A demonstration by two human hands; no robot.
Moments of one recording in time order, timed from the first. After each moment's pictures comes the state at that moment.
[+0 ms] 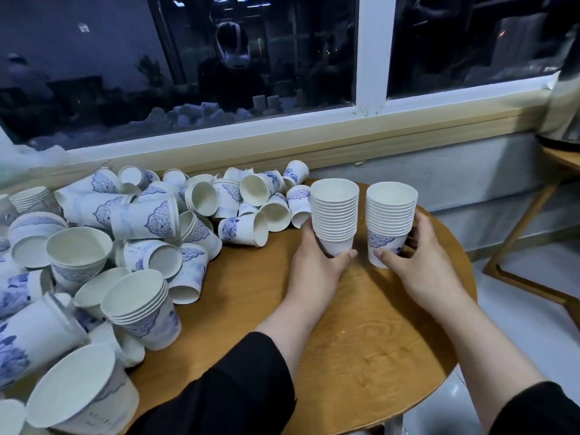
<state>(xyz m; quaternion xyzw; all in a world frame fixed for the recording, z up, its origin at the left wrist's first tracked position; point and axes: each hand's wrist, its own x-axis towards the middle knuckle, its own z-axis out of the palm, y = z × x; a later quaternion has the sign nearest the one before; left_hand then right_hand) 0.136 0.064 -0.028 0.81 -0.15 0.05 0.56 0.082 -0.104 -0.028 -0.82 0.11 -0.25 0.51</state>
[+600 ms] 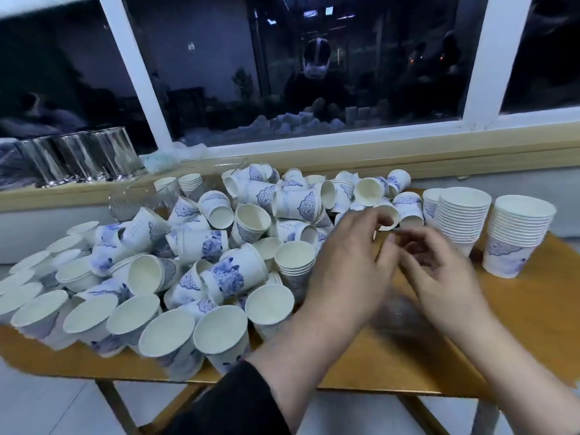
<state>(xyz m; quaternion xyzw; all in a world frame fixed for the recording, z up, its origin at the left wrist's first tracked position) 0.026 0.219 0.072 0.85 -0.22 0.25 0.41 0.043 0.070 0.017 -0.79 -0.14 -0.30 0.52</state>
